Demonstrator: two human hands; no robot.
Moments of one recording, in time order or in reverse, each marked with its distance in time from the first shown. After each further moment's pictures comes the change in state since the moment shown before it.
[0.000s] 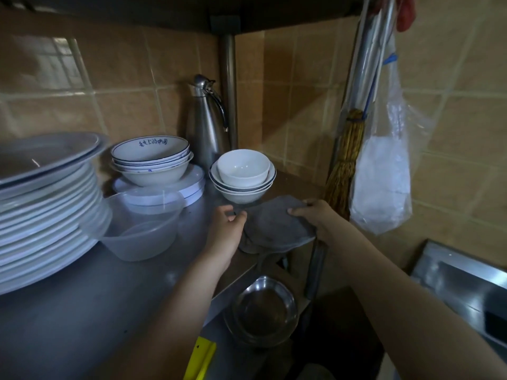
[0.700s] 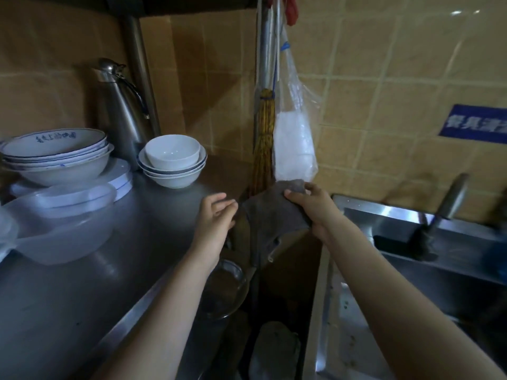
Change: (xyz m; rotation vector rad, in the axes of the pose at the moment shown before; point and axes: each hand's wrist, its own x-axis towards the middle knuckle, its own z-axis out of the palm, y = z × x) left_hand -0.089 0.002 0.024 -0.268 -0.428 0.055; right_hand -0.145 0.038 -0.074 0.377 0.252 -0.146
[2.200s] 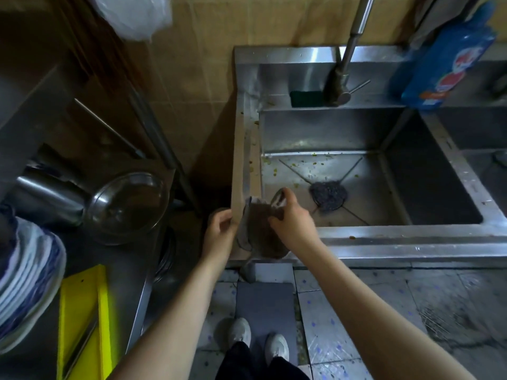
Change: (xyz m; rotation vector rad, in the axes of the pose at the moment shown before) left_hand -0.122 -0.254 0.078 0.419 -0.328 -0.507; right_hand -0.129 0.217 -0.146 -0.890 0.247 0.335
